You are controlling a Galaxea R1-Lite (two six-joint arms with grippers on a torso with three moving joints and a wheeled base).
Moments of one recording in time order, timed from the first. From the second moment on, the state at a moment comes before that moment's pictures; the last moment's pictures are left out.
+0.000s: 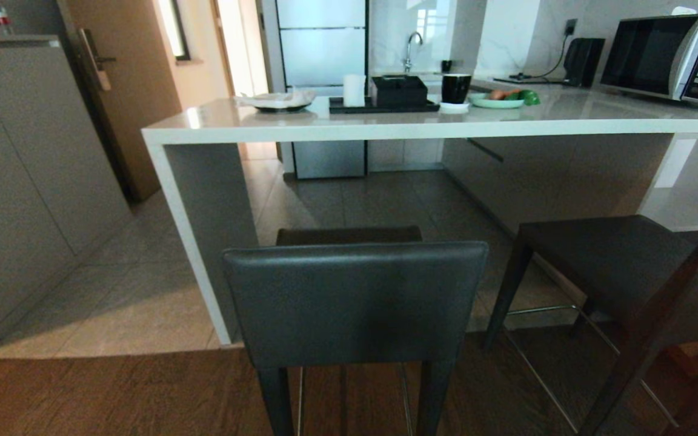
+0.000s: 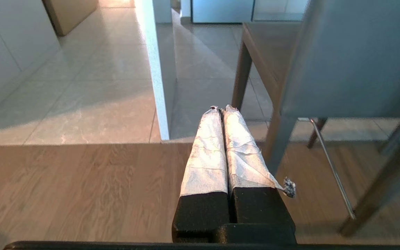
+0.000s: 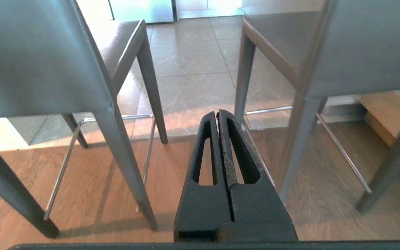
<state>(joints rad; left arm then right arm) 0.00 0.00 0.00 -0.01 0.00 0.00 0.00 0.00 0.00 0.01 0.00 0.00</state>
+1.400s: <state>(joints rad) 0.00 0.00 0.00 -0.01 0.00 0.01 0.00 0.00 0.00 0.01 0.00 0.01</state>
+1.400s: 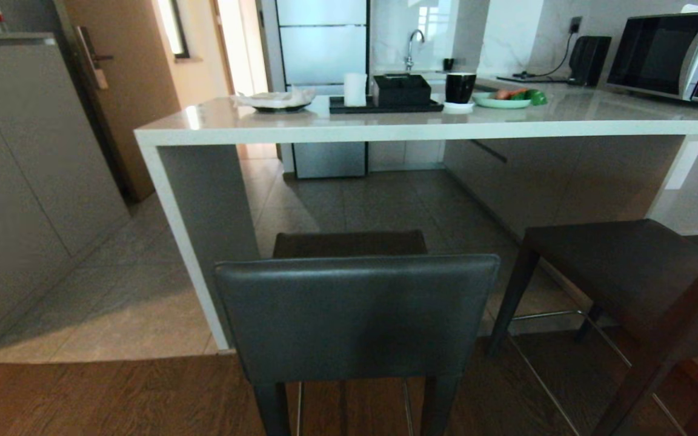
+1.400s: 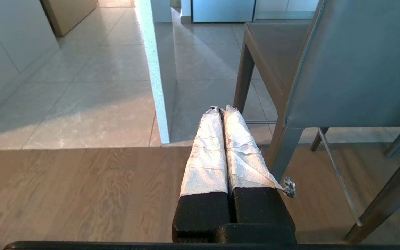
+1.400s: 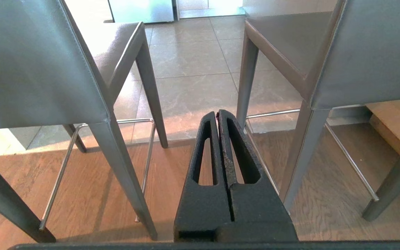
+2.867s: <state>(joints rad) -0.12 1.54 -0.14 -1.32 0.00 -0.06 0.12 1.28 -0.10 -1.09 0.04 0.05</state>
